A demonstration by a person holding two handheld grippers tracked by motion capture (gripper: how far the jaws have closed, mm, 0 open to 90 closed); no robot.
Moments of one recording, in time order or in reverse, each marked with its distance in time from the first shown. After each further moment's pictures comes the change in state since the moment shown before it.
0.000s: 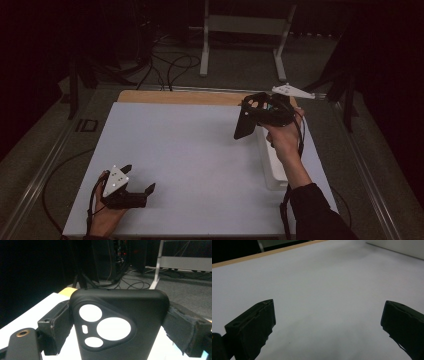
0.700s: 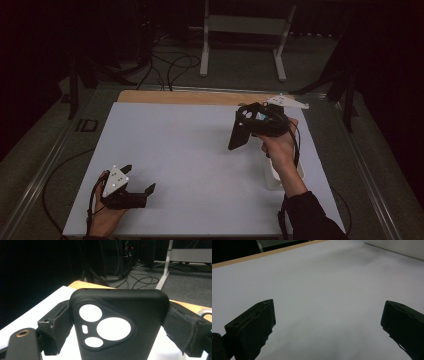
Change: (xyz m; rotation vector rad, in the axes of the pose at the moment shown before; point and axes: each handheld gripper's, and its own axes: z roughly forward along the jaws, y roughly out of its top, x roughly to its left) left arm 0.000 0.001 -0.001 -0.002 -0.003 0.001; right arm 0.016 -0.022 -0.002 0.033 0.055 0.019
